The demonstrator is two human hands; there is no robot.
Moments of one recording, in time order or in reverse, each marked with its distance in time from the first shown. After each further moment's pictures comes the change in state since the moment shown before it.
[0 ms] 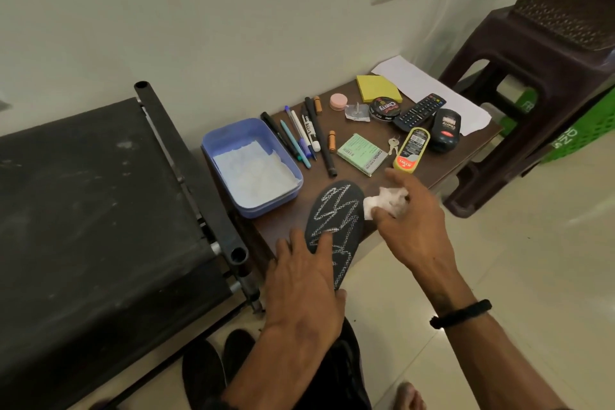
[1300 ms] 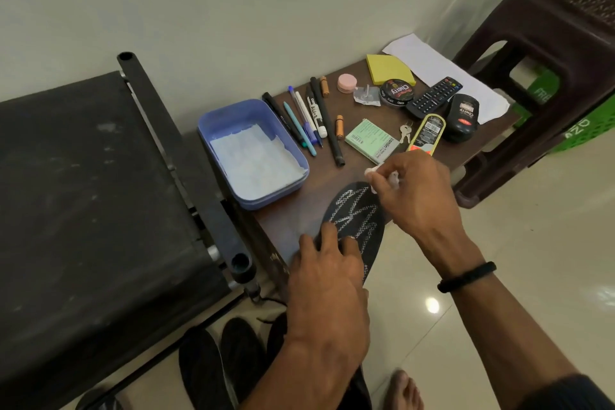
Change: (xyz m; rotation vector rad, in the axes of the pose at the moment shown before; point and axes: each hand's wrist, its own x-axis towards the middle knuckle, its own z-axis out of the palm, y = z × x) left_hand 0.002 0.016 0.003 0.035 0.015 0.076; right_hand 0.042 -0.010 0.012 -0.348 0.039 -0.259
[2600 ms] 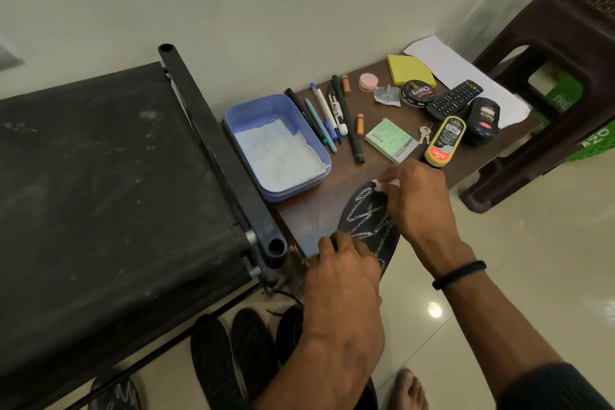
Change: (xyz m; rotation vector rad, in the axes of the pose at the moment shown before) left_hand -0.008 -0.004 -0.006 0.048 -0.066 -0.013; right_hand -0.001 0.007 0.029 -0.145 -0.117 -0.095
